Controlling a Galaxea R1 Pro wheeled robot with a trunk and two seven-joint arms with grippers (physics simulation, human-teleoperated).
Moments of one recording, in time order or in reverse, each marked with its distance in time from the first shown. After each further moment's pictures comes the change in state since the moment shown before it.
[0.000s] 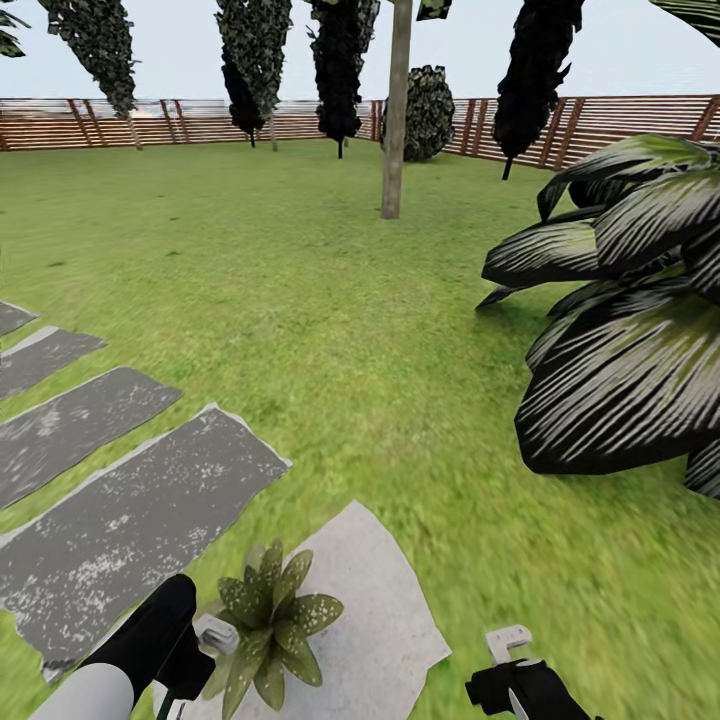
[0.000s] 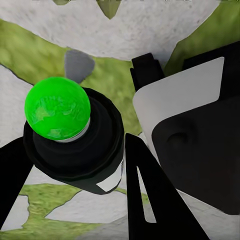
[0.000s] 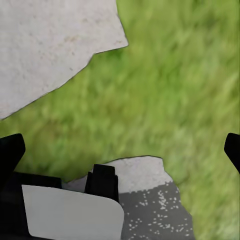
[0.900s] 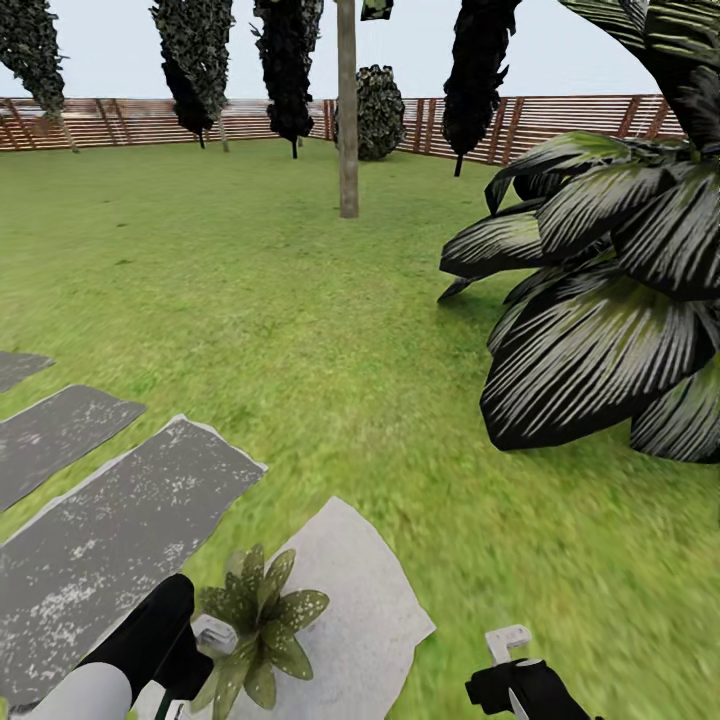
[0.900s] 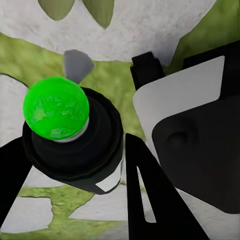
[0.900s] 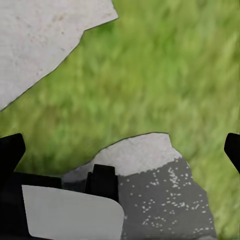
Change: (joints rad) left arm -0.002 0.006 0.002 0.003 0.000 0.001 -0.007; right arm 0.000 0.000 0.000 0.000 0.000 0.000 0.000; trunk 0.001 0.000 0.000
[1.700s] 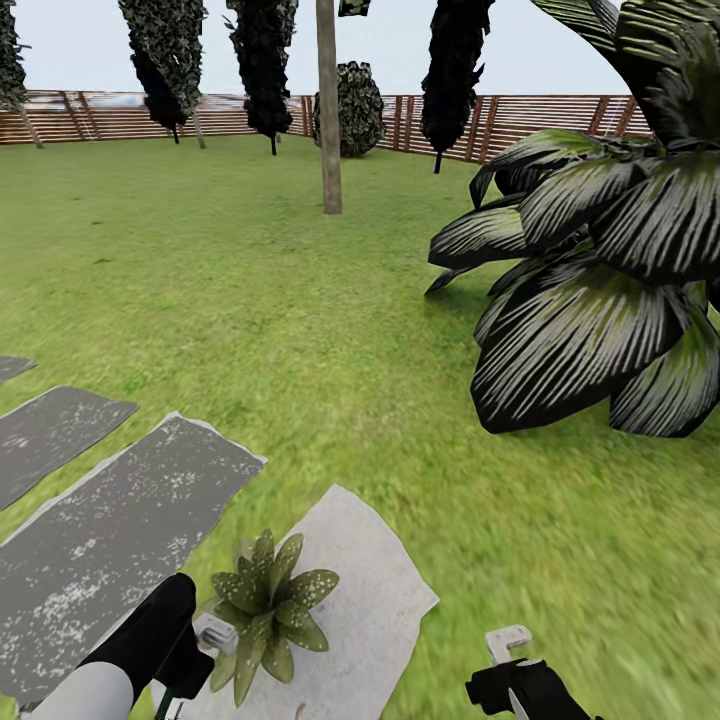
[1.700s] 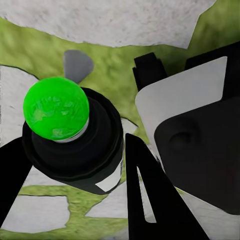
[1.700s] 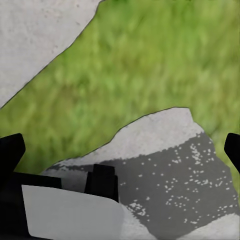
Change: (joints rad) left arm -0.002 -0.003 -0.006 -0.001 -0.002 -0.001 0.008; right arm 0.000 0.000 0.000 0.000 0.000 0.000 -0.001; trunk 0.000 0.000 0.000
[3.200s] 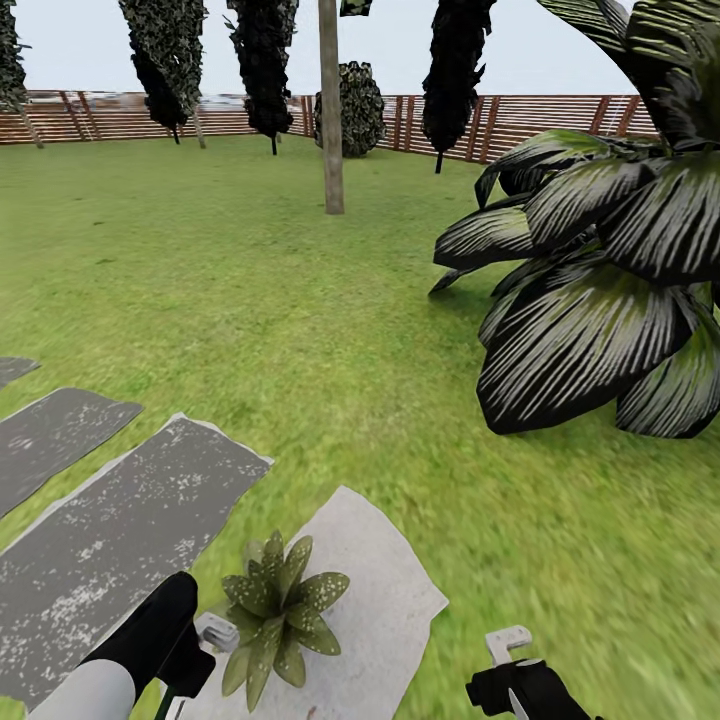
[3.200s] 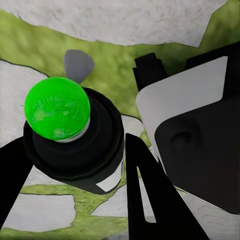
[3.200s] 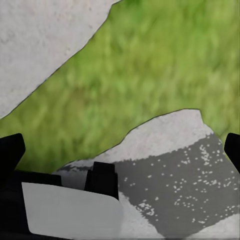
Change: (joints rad) left arm -0.006 -0.003 -0.008 0.006 0.000 0.003 0.003; right arm 0.000 0.000 0.000 0.000 0.001 0.010 0.000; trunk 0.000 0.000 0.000
